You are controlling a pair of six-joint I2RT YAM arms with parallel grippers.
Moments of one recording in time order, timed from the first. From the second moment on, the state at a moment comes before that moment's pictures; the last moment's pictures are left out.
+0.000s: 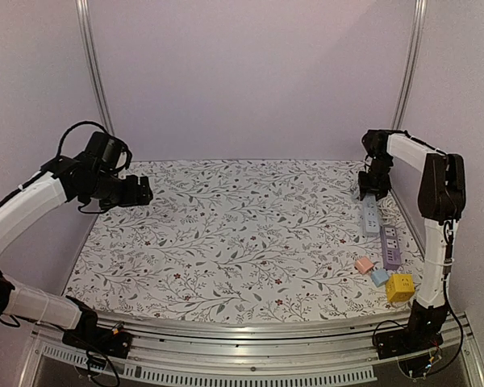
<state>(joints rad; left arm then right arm) -0.40 1.23 1.14 -0.80 -0.16 -0.41 0.08 2.19 1.91 -1.14 0.11 0.29</state>
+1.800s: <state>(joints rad) -0.40 1.09 1.07 -0.81 -0.12 -0.46 0.64 2.26 1.86 -1.11 -0.16 0.54</state>
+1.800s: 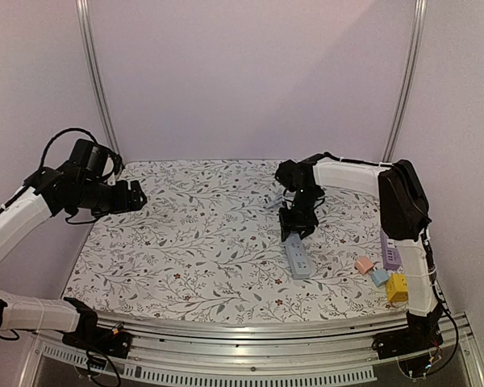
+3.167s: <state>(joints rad) -0.40 0.97 1.15 -0.90 -0.29 -0.42 0.61 1.77 1.51 -1.12 0.01 0.58</state>
